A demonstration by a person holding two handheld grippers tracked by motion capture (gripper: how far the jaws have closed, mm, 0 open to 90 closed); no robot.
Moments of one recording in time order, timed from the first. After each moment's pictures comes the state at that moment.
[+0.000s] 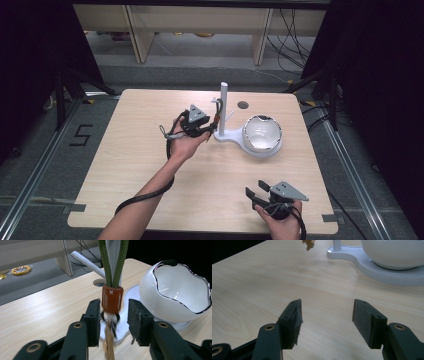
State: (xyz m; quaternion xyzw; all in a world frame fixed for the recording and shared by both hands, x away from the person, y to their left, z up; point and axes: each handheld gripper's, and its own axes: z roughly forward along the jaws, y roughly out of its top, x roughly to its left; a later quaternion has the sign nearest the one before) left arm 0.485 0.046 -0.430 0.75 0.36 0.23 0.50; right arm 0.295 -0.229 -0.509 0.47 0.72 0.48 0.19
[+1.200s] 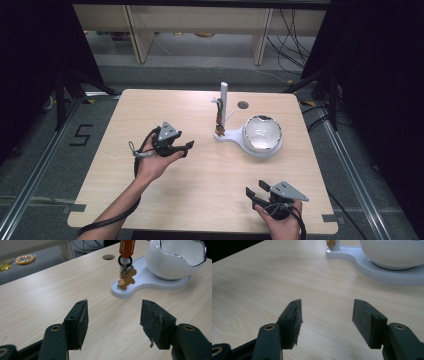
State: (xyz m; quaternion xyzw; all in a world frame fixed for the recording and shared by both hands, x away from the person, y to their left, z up) left arm 0.430 0.127 -0.446 0.77 0.36 0.23 0.47; right arm 0.297 -0.229 -0.510 0.46 0.72 0.48 0.20
